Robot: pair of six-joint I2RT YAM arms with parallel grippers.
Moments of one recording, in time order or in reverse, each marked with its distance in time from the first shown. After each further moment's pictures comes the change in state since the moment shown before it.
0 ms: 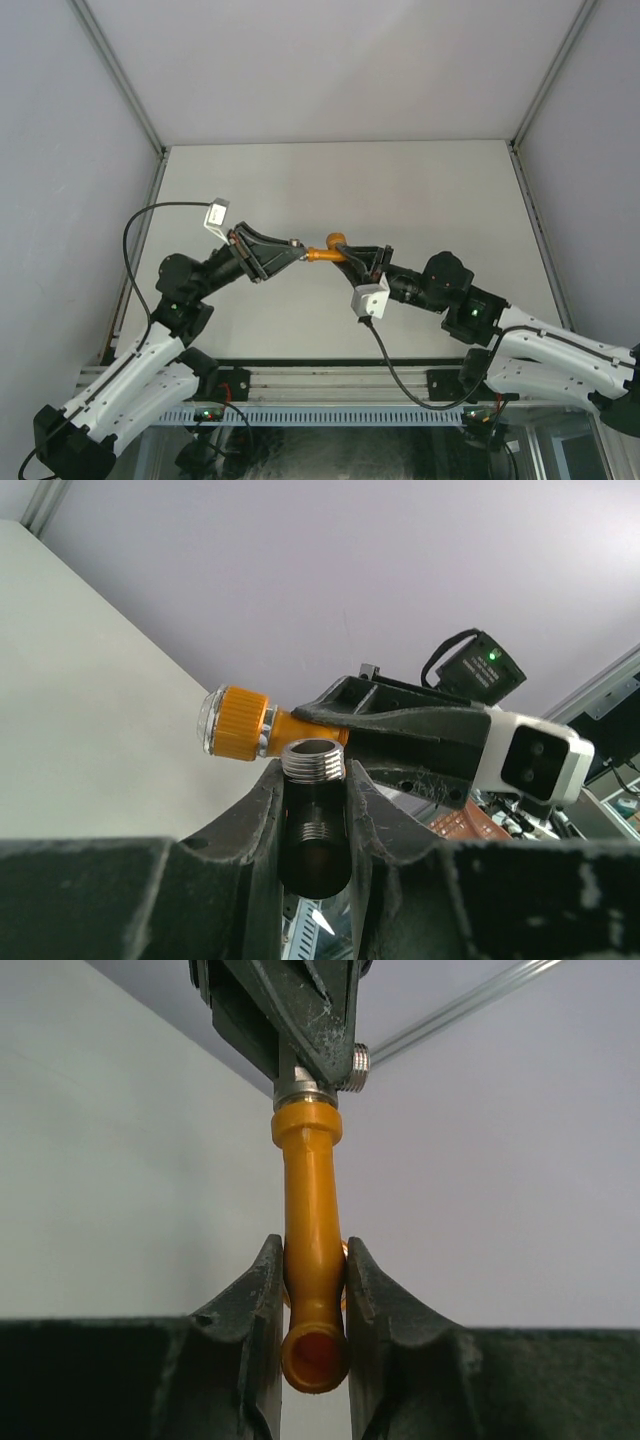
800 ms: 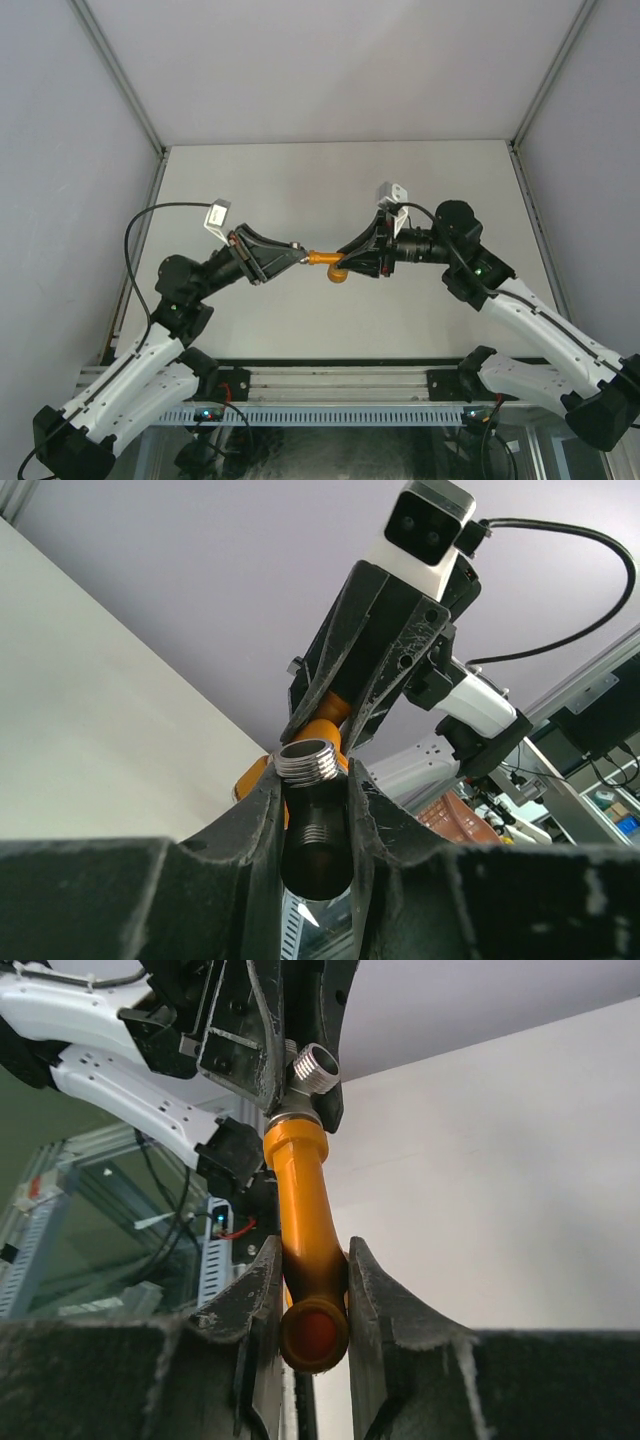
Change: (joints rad) left arm -0.004 -0.008 0.000 0.003 0.019 -0.027; right arm -0.379 0.146 0.213 -0.144 -0.609 1.226
